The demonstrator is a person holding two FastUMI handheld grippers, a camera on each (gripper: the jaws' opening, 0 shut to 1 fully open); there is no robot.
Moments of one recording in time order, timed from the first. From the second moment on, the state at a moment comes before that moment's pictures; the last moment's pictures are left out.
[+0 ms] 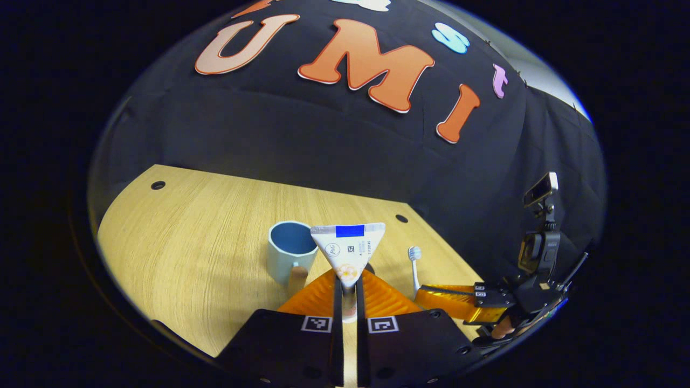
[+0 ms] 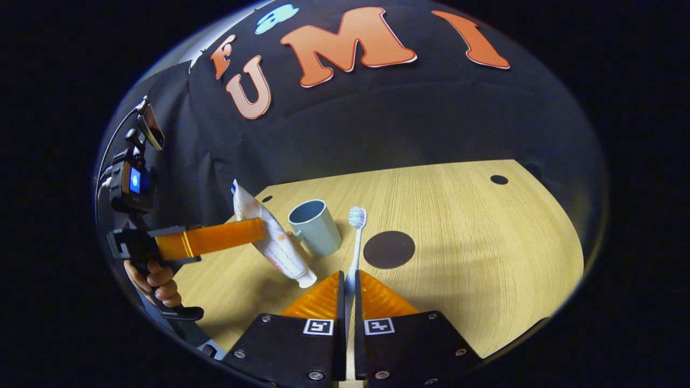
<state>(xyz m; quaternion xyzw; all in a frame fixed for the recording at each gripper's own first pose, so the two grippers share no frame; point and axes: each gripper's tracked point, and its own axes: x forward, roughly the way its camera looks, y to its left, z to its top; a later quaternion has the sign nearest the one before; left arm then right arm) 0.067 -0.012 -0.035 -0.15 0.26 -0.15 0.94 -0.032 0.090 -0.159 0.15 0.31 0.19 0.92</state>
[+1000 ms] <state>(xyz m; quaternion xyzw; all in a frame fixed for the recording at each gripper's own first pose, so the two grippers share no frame) 0.152 0.052 -0.035 -0.12 0.17 -0.07 0.98 0.027 0.080 -0.118 0.15 0.22 0.18 0.95</state>
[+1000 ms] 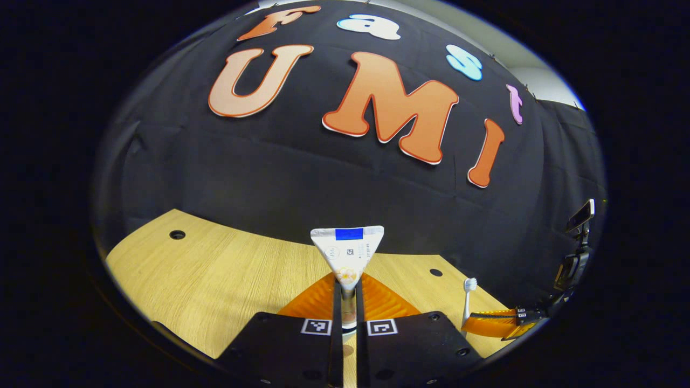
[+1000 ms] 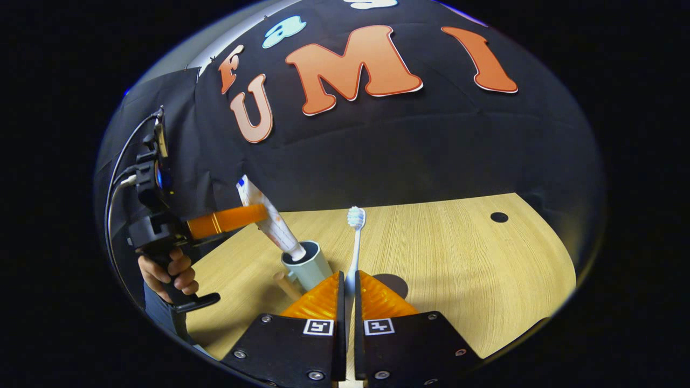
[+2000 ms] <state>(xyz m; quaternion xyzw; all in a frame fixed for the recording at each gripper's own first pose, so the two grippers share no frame) 0.154 0.057 -0.108 -0.09 0.24 -0.08 0.96 0.097 0.142 -0.077 0.17 0.14 0.21 0.95</state>
